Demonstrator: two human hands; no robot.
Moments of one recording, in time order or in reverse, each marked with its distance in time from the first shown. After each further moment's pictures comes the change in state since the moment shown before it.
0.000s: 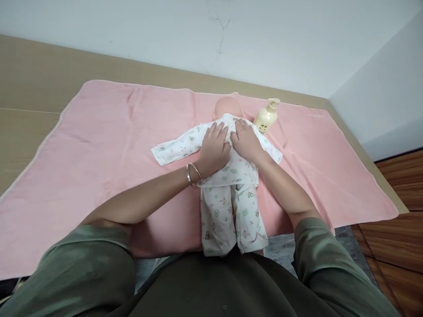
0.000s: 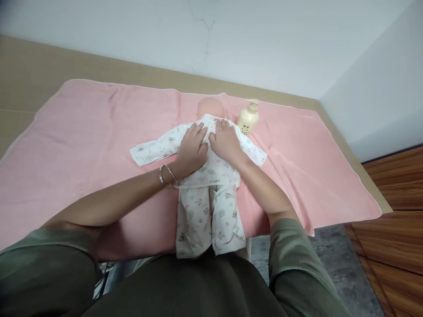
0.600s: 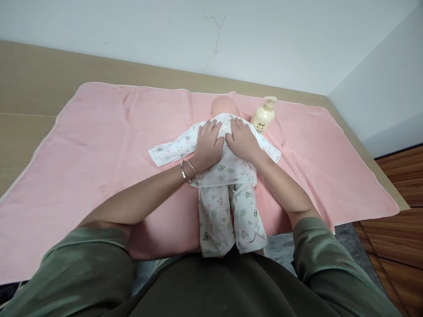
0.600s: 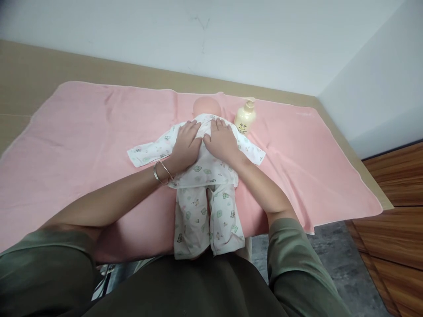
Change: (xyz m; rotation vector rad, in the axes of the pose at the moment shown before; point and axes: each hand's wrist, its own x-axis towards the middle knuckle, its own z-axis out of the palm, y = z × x) left_hand 0.014 -0.009 -0.002 -0.026 -0.018 -0.092; right_hand -0.004 -0.002 -0.002 -0.033 -0.035 -0.044
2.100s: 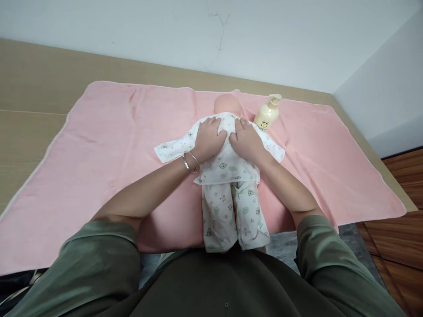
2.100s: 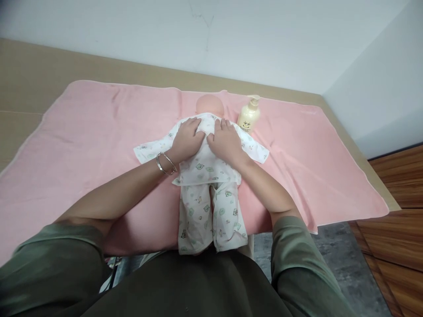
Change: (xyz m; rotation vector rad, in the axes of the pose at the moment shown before) left_hand 0.017 -0.009 -0.001 0.035 0.013 -0.043; right_hand -0.006 -0.005 0.004 -0.004 0.049 0.044
